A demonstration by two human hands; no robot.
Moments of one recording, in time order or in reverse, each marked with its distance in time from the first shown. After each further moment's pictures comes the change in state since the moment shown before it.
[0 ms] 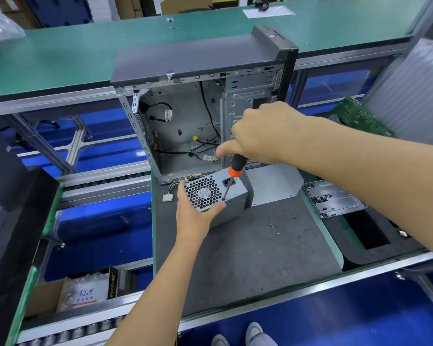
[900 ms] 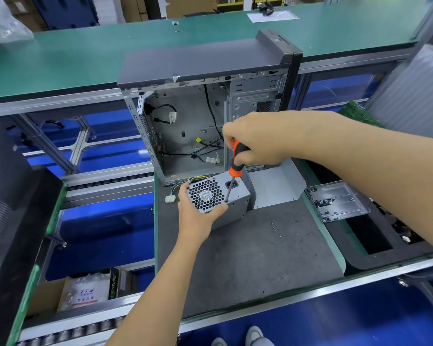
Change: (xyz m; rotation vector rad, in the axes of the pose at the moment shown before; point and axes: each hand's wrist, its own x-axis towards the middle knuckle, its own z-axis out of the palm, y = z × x) left_hand 0.006 -0.007 0.000 -0.099 -0.051 -0.011; right_hand 0.011 0.010 0.008 0.390 -0.072 -0.087
